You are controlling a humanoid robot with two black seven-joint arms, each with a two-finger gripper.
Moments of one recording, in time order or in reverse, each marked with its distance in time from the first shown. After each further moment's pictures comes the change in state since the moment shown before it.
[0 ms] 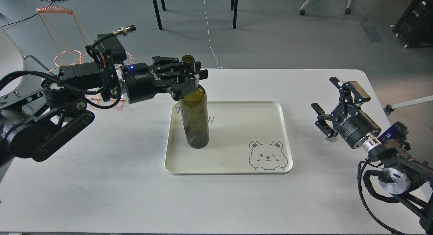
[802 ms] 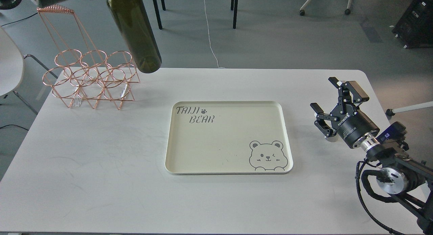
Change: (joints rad) left arm -0.362 0.280 0.004 0.270 -0.184 -0.037 0.000; right arm 0.000 0.012 0.003 -0.002 -0.006 -0.014 0.000
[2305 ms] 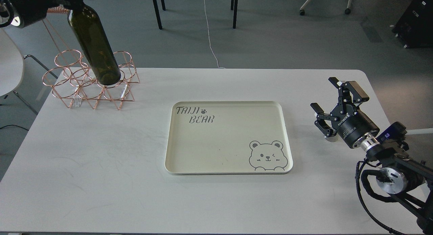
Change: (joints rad) left arm 0.004 -0.067 0.151 0.305 -0.009 0.118 0.000; right arm 0.000 0.000 0.001 0.000 0.000 -0.003 0.000
